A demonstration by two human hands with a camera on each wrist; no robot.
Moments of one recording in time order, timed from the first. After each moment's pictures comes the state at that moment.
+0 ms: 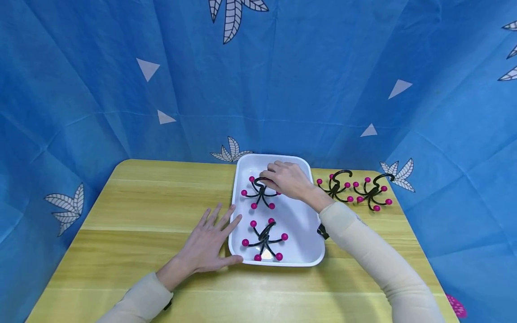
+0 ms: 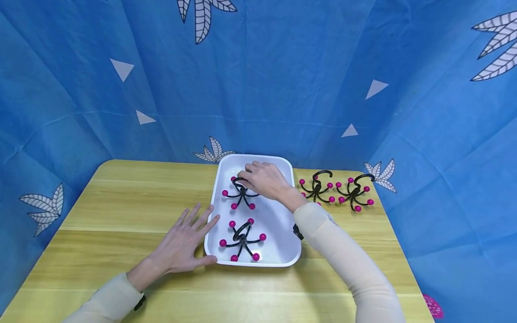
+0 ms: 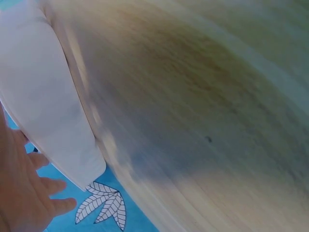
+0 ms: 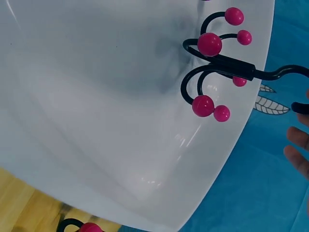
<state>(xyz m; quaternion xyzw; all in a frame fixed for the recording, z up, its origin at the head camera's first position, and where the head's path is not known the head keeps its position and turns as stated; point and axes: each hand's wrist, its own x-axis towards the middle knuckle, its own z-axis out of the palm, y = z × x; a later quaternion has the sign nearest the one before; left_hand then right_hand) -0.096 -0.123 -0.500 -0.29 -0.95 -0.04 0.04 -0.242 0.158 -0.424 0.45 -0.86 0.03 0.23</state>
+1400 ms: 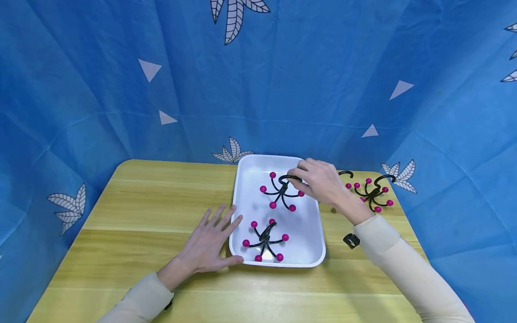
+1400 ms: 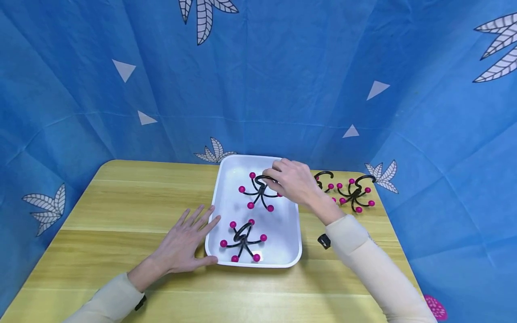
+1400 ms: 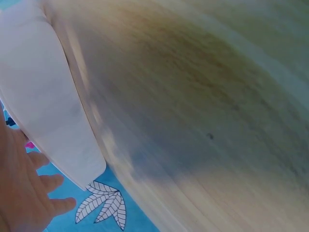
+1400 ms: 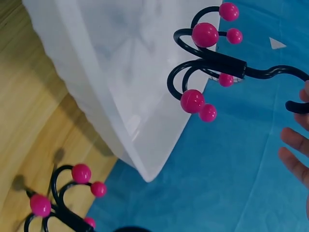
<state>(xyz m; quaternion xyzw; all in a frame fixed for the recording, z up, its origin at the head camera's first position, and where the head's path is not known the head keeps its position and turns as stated) -0.097 -0.124 -0.499 -0.30 -0.95 -0.04 0.05 -0.206 0.215 -0.380 0.43 -0.85 0.07 0.30</state>
